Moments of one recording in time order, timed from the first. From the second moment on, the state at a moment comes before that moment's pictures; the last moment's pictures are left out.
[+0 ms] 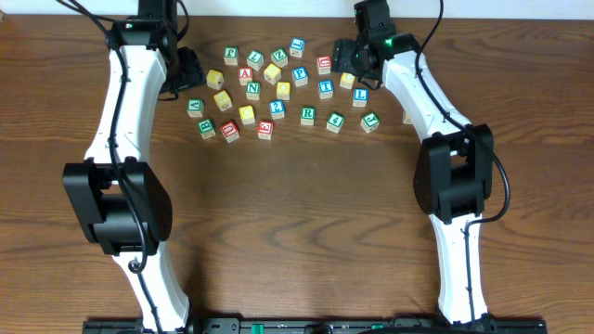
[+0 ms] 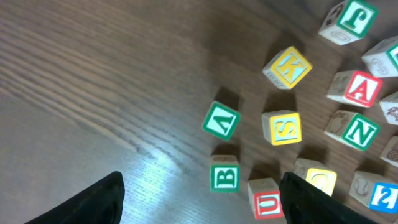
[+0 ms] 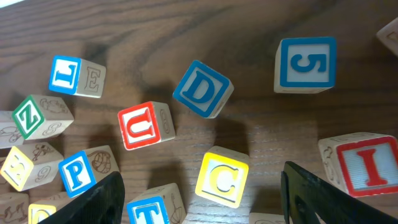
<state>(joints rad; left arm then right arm) 0.00 2.09 1.96 -1.12 -0.13 -0.38 0.28 2.43 2.15 -0.69 -0.04 0.44</state>
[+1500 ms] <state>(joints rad) 0.00 2.09 1.96 -1.14 -0.14 -0.38 0.29 2.51 2.15 -0.70 0.04 0.41</state>
